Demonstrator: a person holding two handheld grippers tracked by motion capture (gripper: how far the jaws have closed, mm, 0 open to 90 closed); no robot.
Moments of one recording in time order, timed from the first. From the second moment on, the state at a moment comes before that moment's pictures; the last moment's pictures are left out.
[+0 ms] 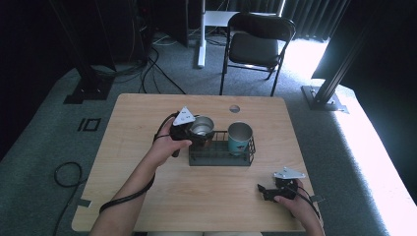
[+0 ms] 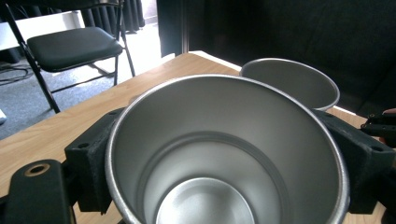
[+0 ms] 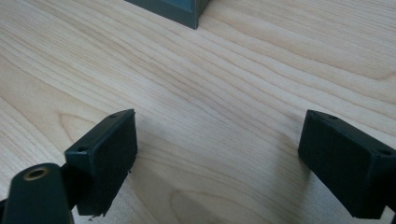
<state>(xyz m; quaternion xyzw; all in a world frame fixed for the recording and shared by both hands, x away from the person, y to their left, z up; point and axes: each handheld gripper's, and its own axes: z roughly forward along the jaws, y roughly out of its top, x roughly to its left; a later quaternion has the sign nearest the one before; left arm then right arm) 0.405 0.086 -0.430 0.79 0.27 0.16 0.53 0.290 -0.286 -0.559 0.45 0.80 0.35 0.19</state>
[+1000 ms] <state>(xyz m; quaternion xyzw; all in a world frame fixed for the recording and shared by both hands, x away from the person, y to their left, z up) 0.415 0.067 -0.474 0.80 0.27 0.15 0.51 0.291 -0.287 -0.559 0.45 0.80 0.35 0.18</state>
